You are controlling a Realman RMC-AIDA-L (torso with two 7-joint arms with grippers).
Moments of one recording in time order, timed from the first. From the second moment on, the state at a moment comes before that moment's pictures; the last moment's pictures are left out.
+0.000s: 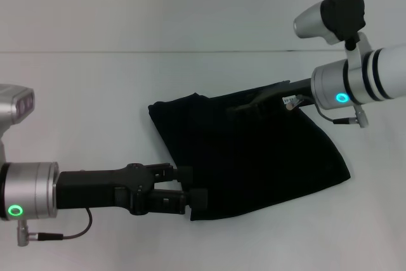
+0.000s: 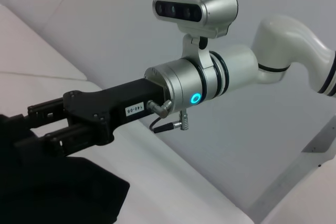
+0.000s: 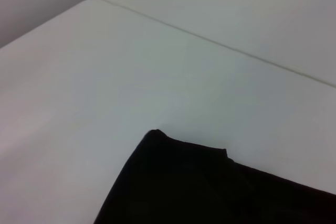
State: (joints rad) left arm -0.54 -2.08 0.68 0.55 1.99 1.77 -1.66; right arm 0.99 2.06 -0.87 -0.40 -2.29 -0.98 1.93
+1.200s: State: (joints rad) left arm -0.55 -2.08 0.68 0.55 2.02 1.73 -1.67; right arm 1.00 2.08 -0.88 -0.39 -2.29 -0.95 1.93
